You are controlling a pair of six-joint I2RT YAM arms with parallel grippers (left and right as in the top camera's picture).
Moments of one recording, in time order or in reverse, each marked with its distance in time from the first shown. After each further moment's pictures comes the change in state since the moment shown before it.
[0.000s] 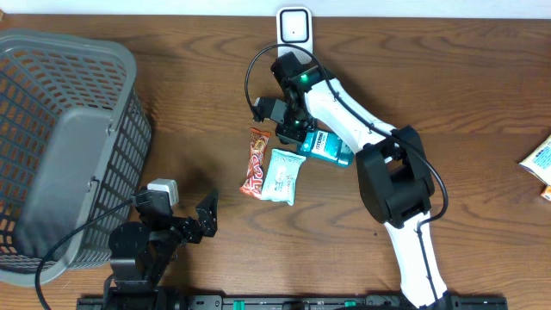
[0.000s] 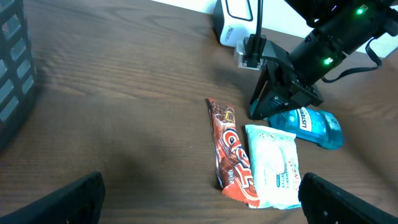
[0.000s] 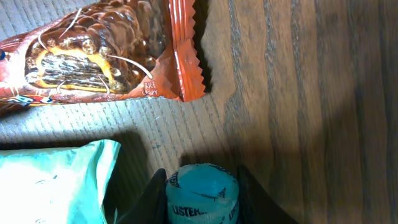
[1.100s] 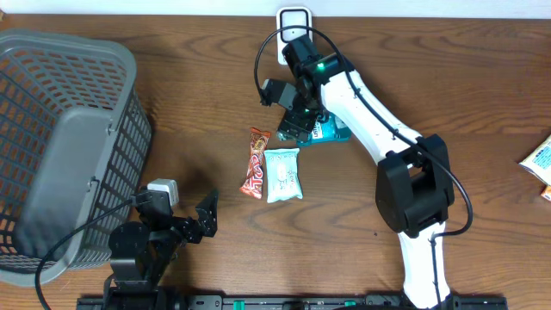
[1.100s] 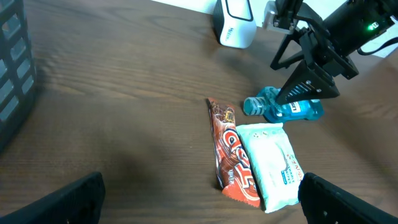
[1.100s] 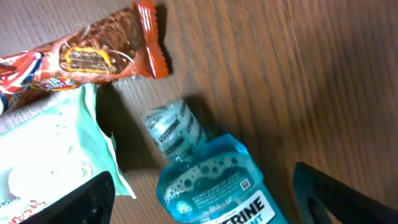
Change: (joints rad) left arm 0.000 0.000 0.000 0.000 0.000 0.000; right arm -0.037 -0.119 0.000 -0.017 0.020 0.008
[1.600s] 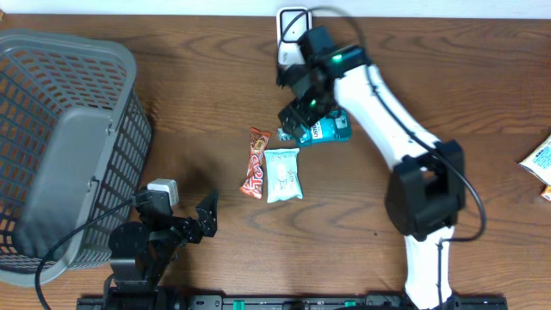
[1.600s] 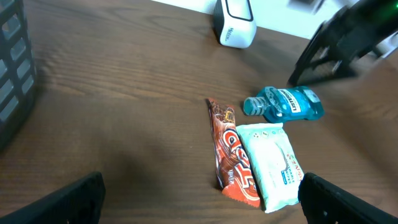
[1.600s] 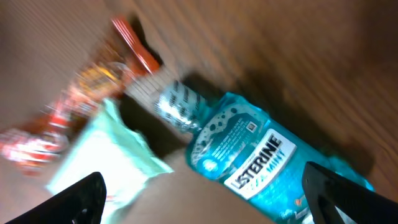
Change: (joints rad) left arm 0.000 0.000 0.000 0.000 0.000 0.000; right arm -0.034 -0.045 0.005 -0.087 -0.021 0.387
